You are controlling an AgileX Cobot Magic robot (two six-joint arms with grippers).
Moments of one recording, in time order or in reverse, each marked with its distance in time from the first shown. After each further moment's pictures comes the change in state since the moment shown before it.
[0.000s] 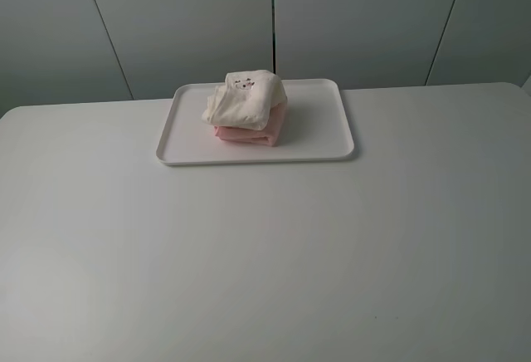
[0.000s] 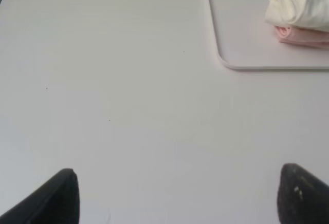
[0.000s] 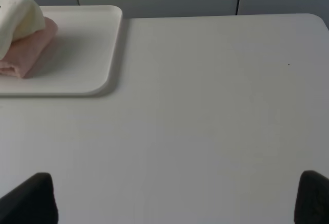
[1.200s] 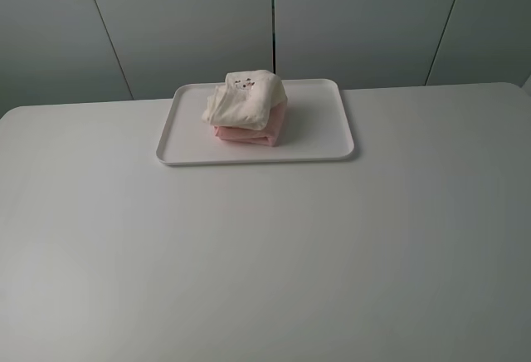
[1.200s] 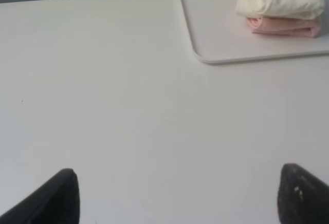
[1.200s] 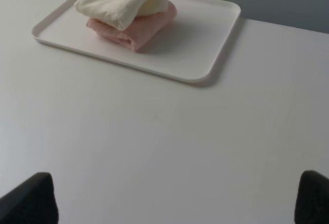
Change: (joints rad) left arm 0.000 0.000 0.000 -0.081 0.000 0.115; right arm 0.409 0.000 0.000 -0.026 0.000 0.025
